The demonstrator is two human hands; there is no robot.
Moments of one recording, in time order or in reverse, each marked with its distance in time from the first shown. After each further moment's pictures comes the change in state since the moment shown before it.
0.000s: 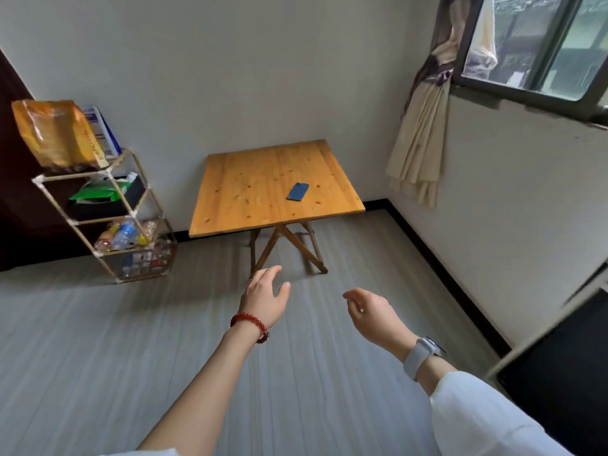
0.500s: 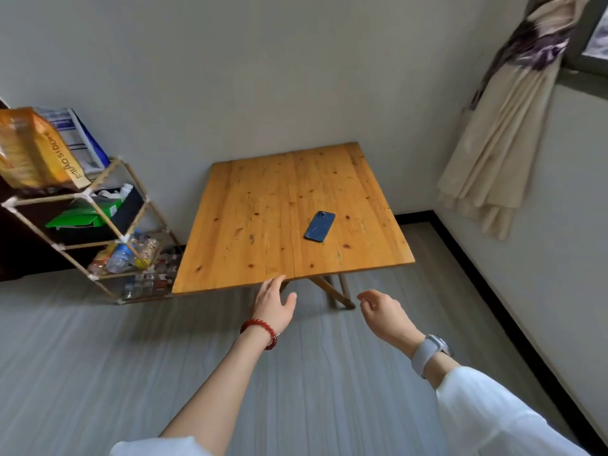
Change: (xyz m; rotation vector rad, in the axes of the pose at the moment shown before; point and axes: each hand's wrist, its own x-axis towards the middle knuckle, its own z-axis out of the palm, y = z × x) left_hand 0.362 -0.046 0.049 0.033 -0.078 -0.223; right_hand 0.391 0.041 0.013 0.103 -0.108 0.121
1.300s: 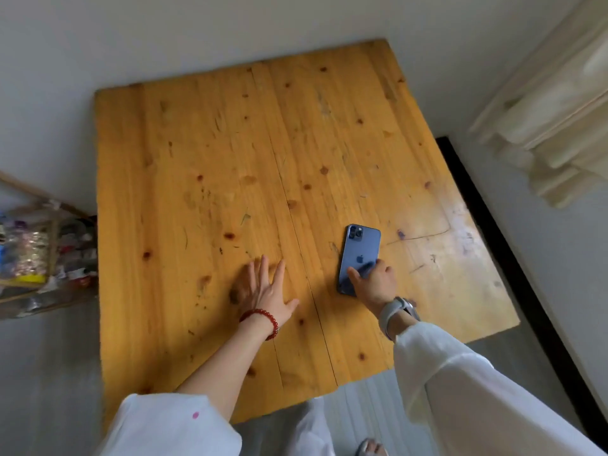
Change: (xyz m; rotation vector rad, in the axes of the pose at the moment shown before) left_hand 0.450 -0.148 0.061 0.437 -0.501 -0.038; right_hand 0.445 -0.031 0.150 -0.019 0.025 0.715
